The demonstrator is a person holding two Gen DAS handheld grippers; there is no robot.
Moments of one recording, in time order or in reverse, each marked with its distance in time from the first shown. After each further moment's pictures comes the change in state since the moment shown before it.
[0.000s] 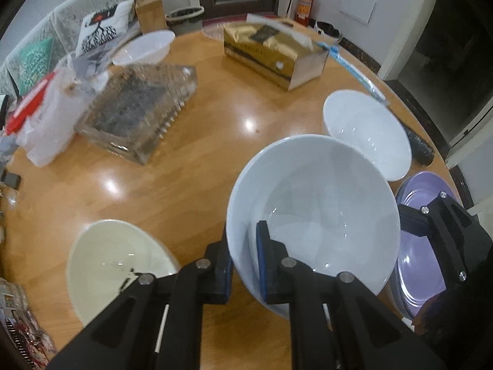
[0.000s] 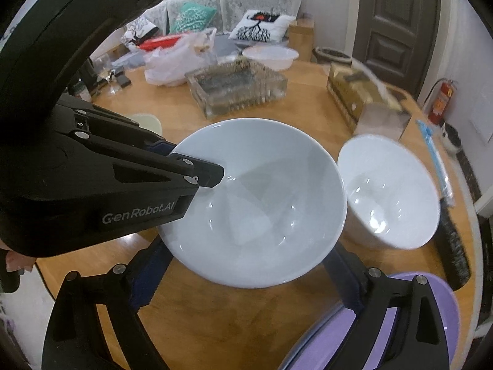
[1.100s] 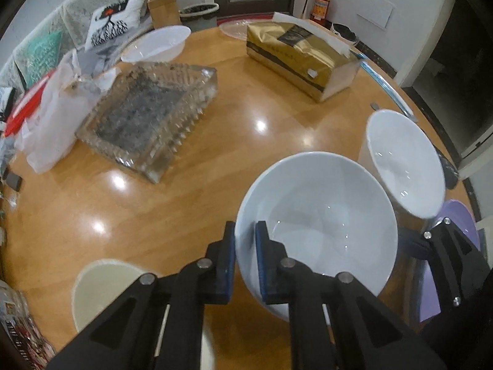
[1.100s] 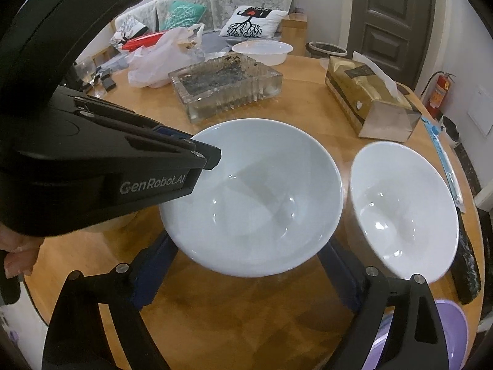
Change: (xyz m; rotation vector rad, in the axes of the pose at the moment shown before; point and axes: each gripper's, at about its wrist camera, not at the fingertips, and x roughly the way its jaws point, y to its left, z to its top) left arm 0.033 0.018 0.022 -0.047 0.026 0.024; right arm 0.038 -0.011 0.003 0.043 0.047 -0.006
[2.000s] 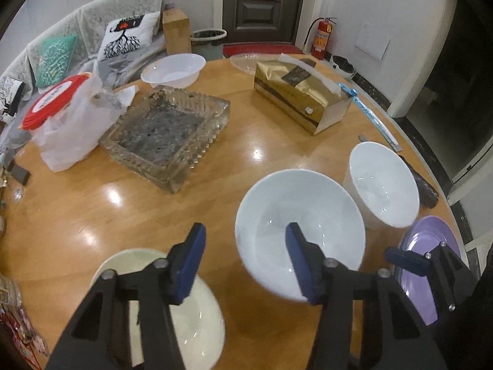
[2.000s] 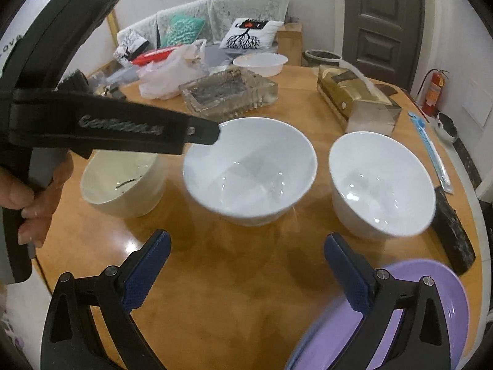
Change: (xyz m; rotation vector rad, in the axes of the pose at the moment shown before) left arm -0.037 0.016 -0.011 -0.051 -0.149 -0.021; right arm -0.023 0.001 -0.010 0.024 -0.053 0.028
